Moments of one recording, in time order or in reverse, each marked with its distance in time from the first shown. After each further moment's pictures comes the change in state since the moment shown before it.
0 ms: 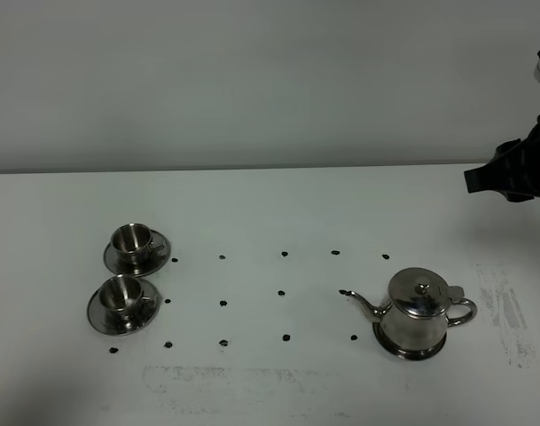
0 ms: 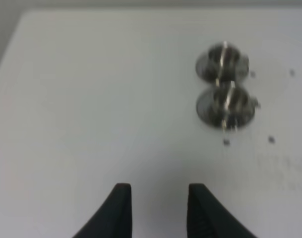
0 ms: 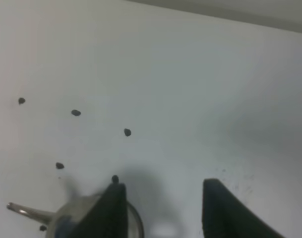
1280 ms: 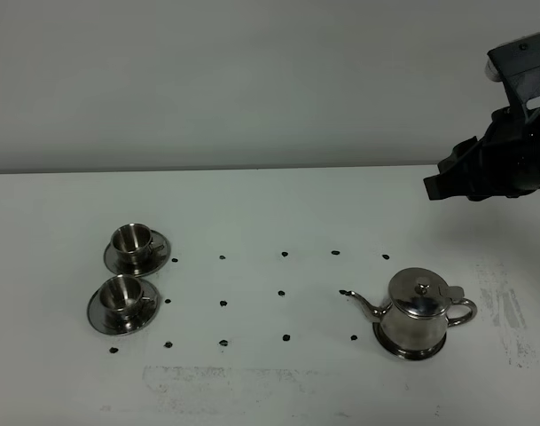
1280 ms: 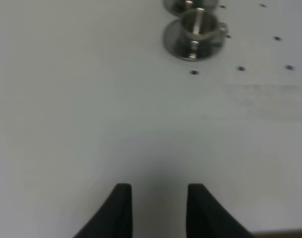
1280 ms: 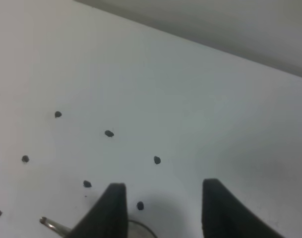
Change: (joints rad) left arm -0.138 -0.433 0.296 -0.029 0.123 -0.036; right arm 0.119 0.000 0.001 -0.033 -0.077 -0.029
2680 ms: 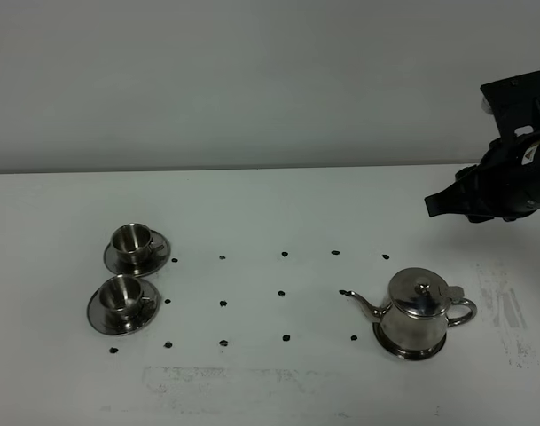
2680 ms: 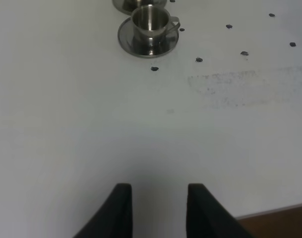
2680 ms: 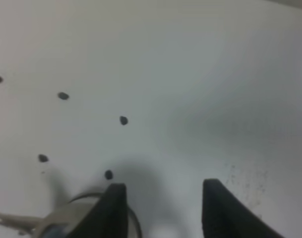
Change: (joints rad) left arm -0.074 0.000 0.000 0.000 0.000 0.001; right arm -0.022 0.134 0.000 -0.161 0.007 0.211
